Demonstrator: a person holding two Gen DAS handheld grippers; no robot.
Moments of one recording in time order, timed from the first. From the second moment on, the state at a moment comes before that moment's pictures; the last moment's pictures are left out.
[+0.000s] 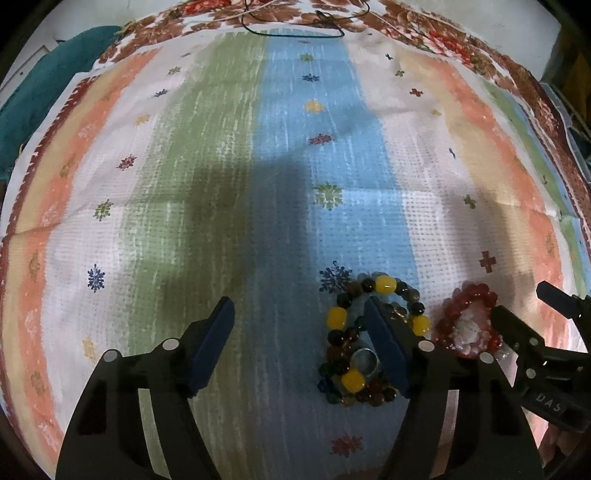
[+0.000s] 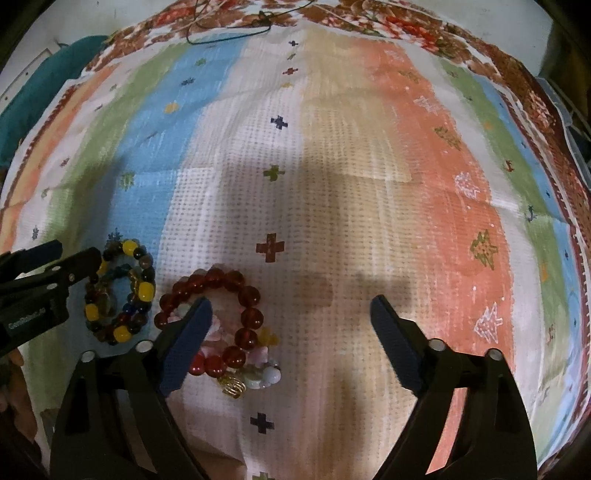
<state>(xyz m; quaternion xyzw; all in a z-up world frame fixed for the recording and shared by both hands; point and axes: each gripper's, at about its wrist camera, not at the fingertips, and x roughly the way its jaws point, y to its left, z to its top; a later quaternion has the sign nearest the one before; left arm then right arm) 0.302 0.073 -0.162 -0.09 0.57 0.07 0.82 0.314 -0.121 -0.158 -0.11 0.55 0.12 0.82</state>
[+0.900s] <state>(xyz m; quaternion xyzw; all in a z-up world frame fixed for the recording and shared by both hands) 0.302 0.066 -0.173 -0.07 0.59 0.04 0.81 0.318 -0.115 -0.168 -0.12 0.55 0.15 0.81</state>
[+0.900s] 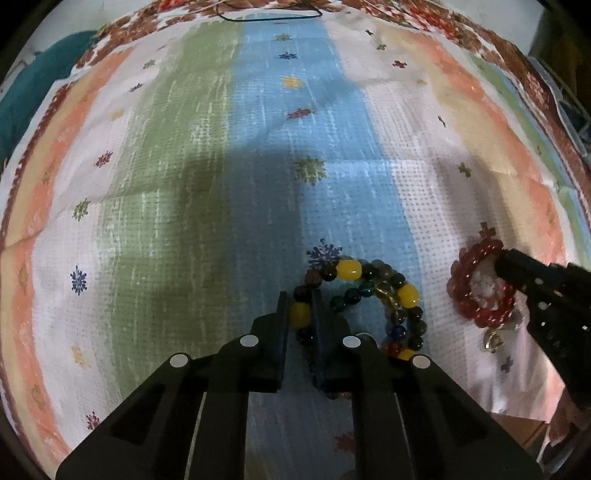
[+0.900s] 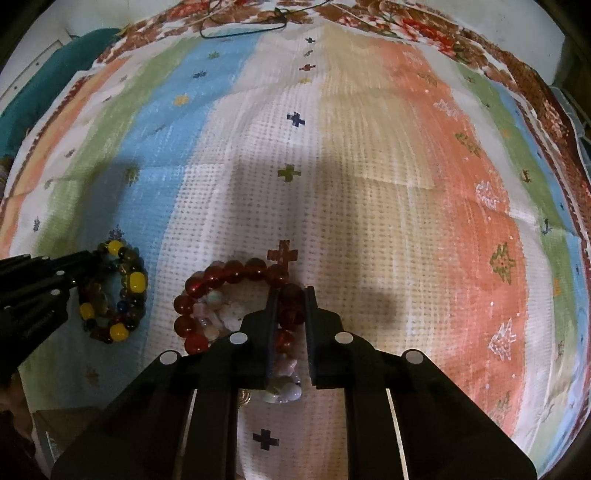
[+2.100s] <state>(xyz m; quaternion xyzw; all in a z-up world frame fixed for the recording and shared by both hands) 0.258 0.038 -0.081 -0.10 0.51 0.01 0.85 0.265 -0.114 -0.093 -0.09 0.49 0.19 0.85</state>
